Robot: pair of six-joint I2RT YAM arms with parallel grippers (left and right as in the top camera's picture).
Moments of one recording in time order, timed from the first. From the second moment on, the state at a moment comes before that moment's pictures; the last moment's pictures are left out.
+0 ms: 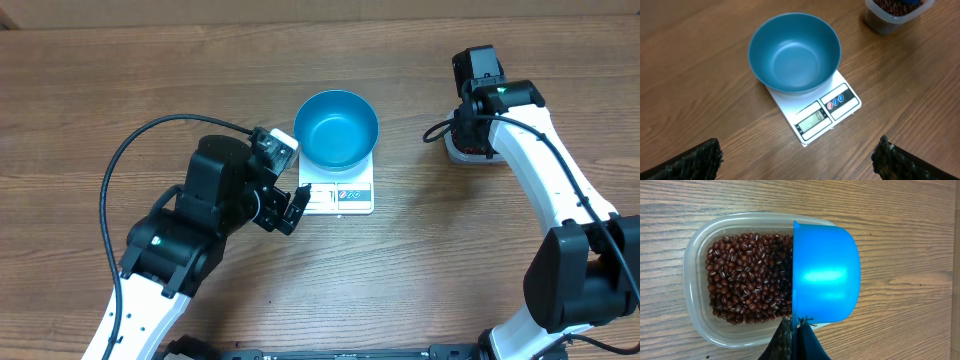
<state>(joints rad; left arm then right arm) -0.44 1.09 1.10 -0.76 0.12 0.11 0.14 1.80 1.47 -0.93 0.48 0.04</state>
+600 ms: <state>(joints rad) -0.44 1.11 1.10 -0.76 0.16 0.11 0.14 1.80 1.47 -0.93 0.48 0.04</state>
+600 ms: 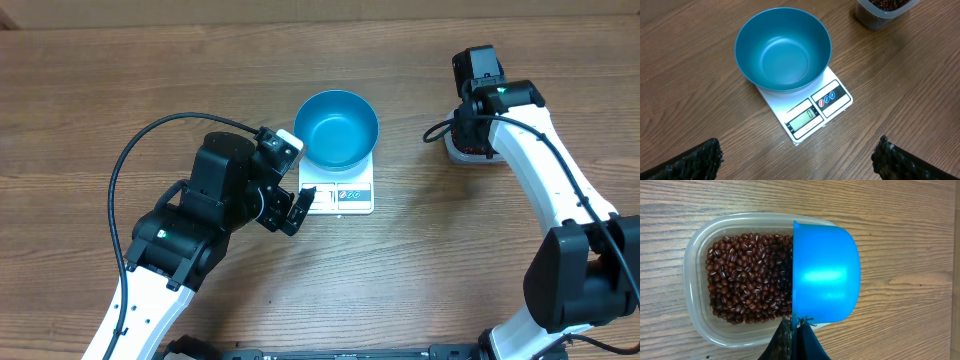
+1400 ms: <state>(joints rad) -0.44 1.11 1.10 -0.76 0.16 0.11 0.14 1.80 1.47 -0.93 0.49 -0.14</state>
